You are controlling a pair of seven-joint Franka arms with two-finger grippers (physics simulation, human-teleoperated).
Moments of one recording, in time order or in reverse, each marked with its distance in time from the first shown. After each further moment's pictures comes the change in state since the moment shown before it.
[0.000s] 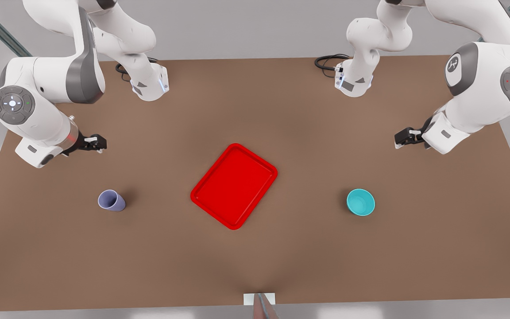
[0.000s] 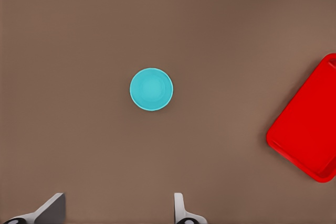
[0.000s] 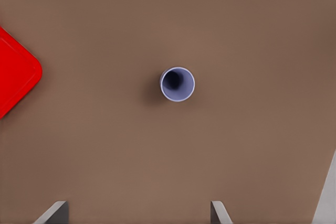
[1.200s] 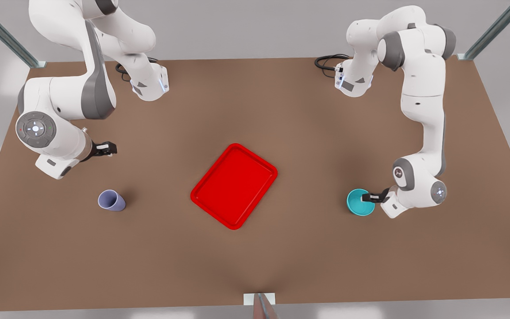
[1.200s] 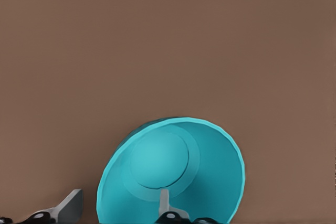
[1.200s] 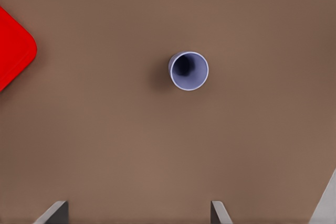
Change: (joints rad) left arm 0.139 0.533 -0.039 -0.303 -0.349 0.698 0.453; right arm 0.011 0.054 0.009 -0.029 -0.004 -0.021 -0.014
